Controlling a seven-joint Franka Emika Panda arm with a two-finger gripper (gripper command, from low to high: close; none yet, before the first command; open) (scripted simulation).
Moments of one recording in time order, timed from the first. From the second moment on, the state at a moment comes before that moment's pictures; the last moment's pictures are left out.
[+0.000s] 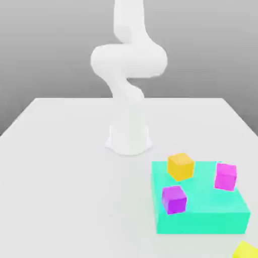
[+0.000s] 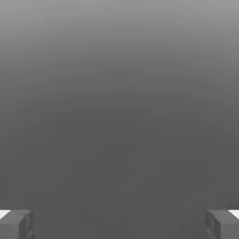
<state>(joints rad) 0.03 -0.71 0.01 -2.29 0.00 2.32 0.77</state>
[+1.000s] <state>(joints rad) 0.29 0.39 0.14 -2.14 -0.10 2.57 0.53</state>
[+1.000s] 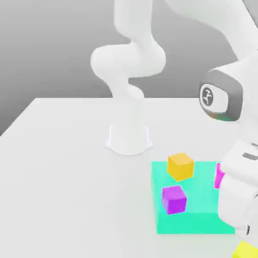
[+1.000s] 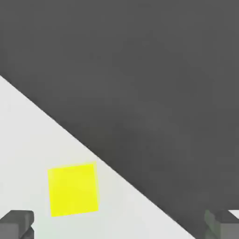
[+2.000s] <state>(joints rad) 0.27 0.00 0.20 -2.48 -0.01 2.48 0.27</state>
